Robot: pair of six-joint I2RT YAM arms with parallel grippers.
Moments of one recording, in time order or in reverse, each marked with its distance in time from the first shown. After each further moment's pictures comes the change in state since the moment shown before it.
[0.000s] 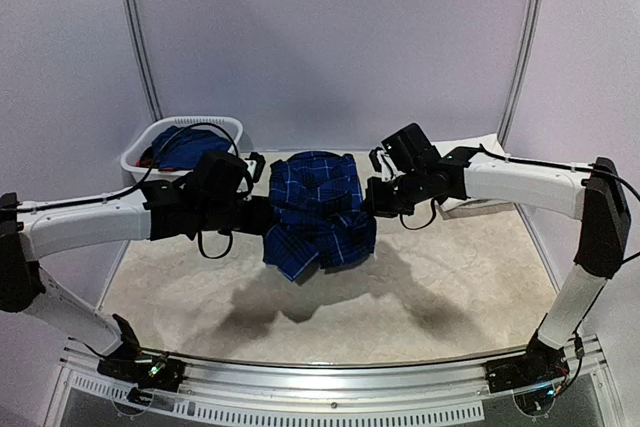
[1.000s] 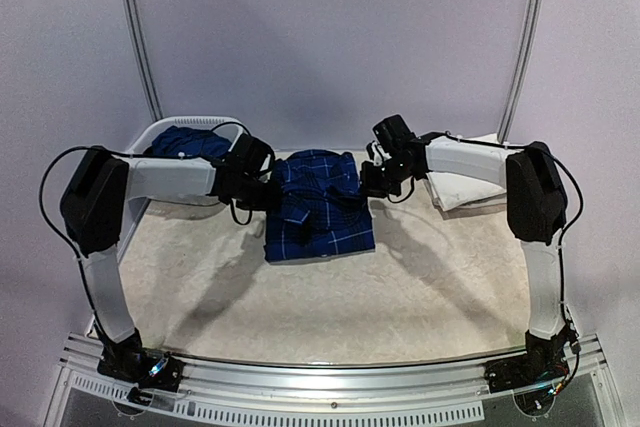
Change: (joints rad) left arm 0.272 0.555 0.353 0.004 0.117 0.088; right arm -0.181 0.455 0.440 -0.083 -0.089 -0.047
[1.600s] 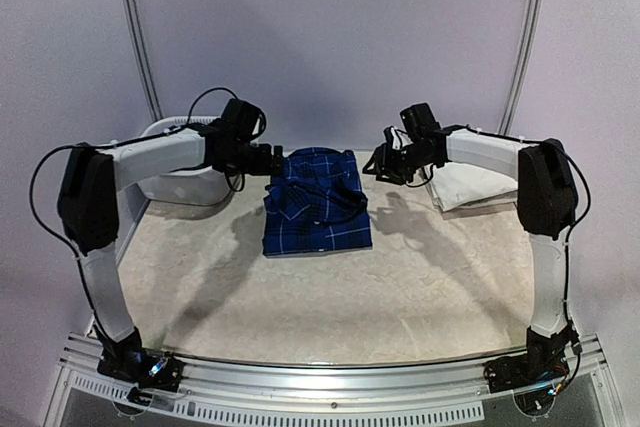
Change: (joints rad) left arm 0.053 0.017 0.250 -0.147 -0.083 0.030; right arm -0.125 -0.025 -0.013 0.101 -0.219 0.013
